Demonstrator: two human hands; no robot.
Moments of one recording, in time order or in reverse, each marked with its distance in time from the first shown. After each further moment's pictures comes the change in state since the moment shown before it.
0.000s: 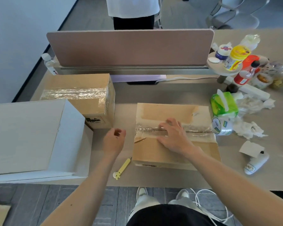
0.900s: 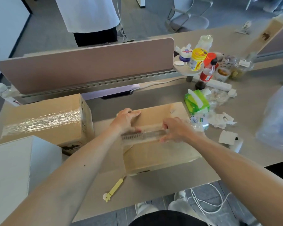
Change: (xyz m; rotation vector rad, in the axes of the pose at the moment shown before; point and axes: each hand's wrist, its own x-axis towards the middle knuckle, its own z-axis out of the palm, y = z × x) left_hand 0.093 0.138 0.055 0.663 -0.624 0.732; right_hand 0.010 0.026 -0.082 -0.168 -0.054 0.183
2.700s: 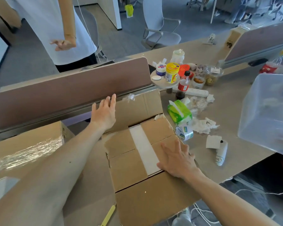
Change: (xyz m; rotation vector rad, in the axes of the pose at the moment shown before) left_hand 0.056 0.031 -0.077 0.444 0.215 -0.080; right_hand -0.053 0.030 0.052 -0.006 0.031 0.383
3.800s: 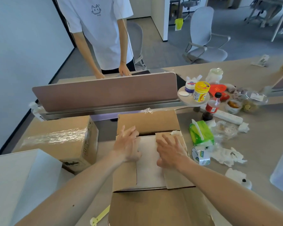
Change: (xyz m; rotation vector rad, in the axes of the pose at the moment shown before) left_hand -0.094 0.070 0.007 0.003 -0.081 0.044; right_hand 0.081 -0.025 -0.047 -0.517 0.130 -0.703
